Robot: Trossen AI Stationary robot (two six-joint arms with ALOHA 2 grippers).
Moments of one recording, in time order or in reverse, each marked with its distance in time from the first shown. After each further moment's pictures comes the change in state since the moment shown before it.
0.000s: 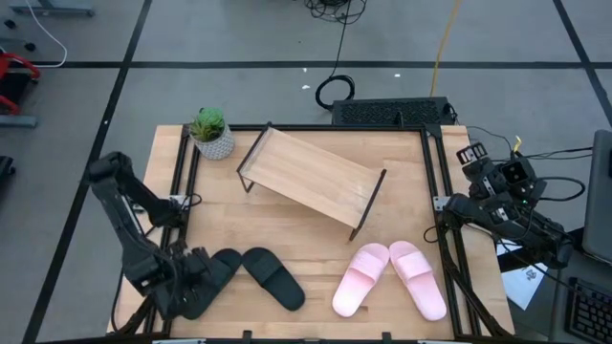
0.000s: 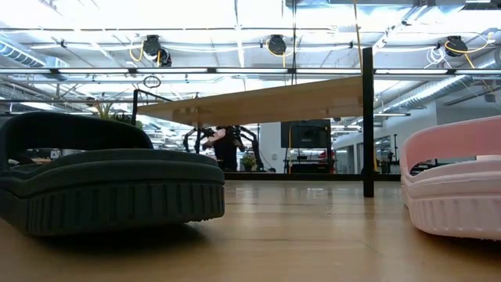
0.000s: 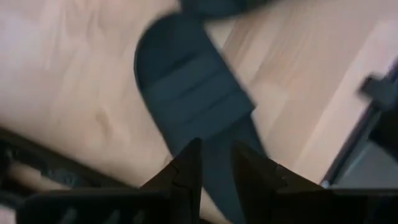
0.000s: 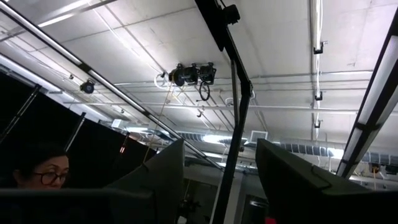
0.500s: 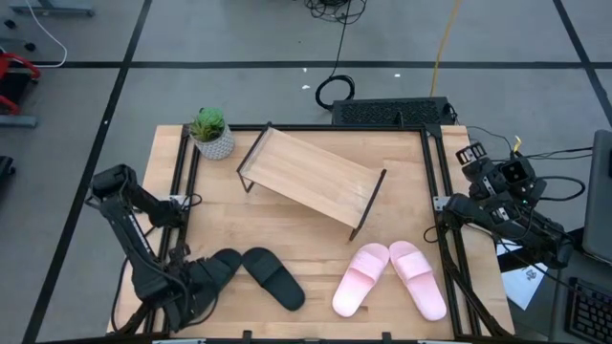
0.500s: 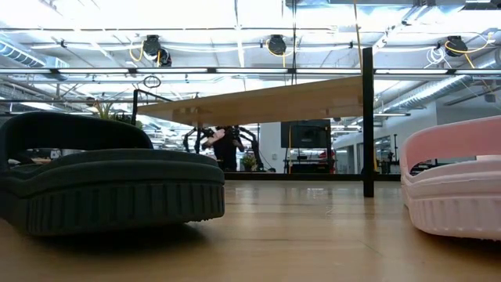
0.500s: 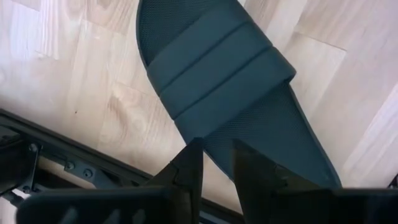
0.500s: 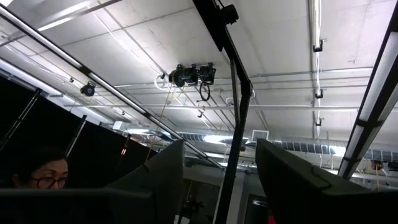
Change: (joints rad) left arm -0.031 0.133 0.000 -0.031 0.043 0.090; right arm 0.000 0.000 0.000 0.000 0.001 0.019
